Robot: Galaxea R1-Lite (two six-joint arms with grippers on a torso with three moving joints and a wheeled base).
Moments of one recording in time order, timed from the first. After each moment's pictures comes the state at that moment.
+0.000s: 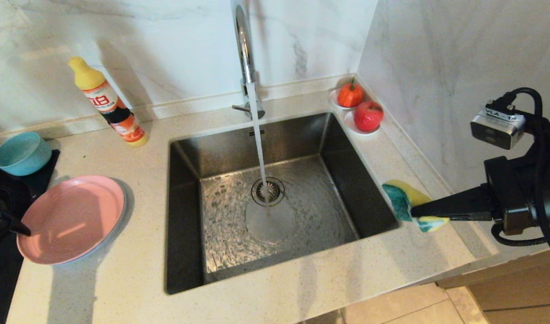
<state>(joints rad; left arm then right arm) 0.70 1.91 -1.52 0.68 -0.17 -0.11 0.34 1.37 -1.27 0.52 0.59 0.47</state>
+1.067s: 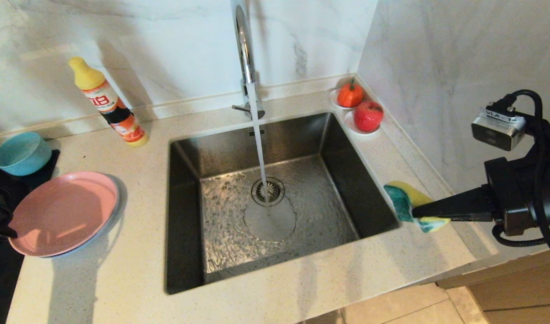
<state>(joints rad) 0.70 1.90 -1.56 0.73 -0.23 -0.14 0.33 1.37 -1.27 0.52 0.59 0.47</state>
